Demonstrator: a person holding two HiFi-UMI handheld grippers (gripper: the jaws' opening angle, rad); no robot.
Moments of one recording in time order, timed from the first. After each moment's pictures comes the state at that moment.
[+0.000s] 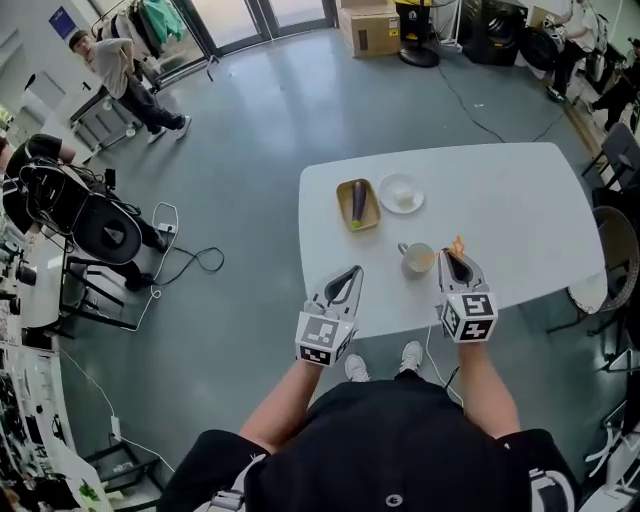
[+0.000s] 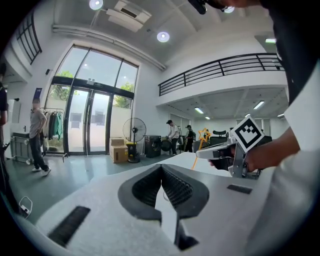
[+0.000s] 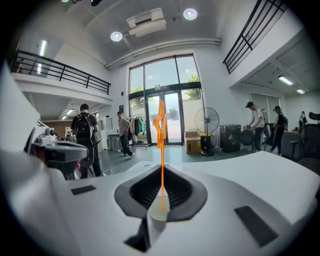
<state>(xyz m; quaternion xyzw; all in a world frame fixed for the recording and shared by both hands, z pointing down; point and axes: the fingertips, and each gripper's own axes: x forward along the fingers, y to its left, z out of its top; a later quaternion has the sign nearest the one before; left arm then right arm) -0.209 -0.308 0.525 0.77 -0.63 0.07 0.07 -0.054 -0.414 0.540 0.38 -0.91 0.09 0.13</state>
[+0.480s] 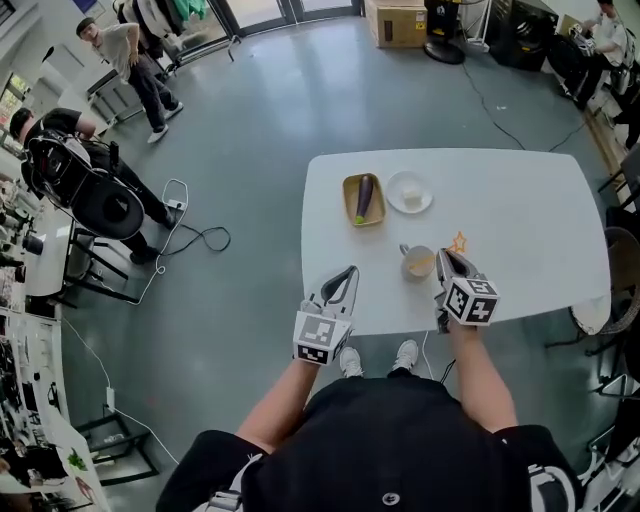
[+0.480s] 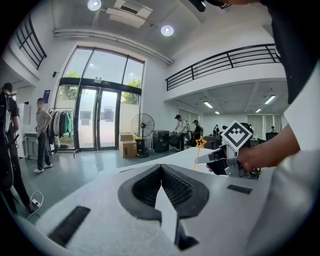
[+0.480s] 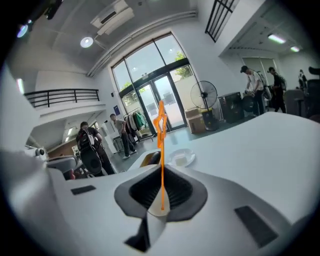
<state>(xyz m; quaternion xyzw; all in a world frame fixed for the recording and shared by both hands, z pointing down) -0.216 -0.303 0.545 0.74 -0.66 0.09 0.09 -0.064 -0.445 0.603 0.34 -0.90 0.25 0.15</state>
